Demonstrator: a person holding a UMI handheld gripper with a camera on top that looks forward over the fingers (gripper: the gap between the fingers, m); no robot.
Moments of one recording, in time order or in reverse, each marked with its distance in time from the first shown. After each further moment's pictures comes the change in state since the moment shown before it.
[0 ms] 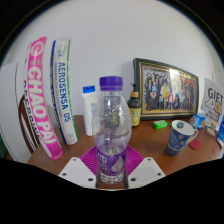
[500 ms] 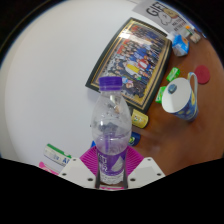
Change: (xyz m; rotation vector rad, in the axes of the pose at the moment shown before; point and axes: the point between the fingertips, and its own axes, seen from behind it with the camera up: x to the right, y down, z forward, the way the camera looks) arm 0.038 -0.111 -0.009 0.041 -0.299 1.058
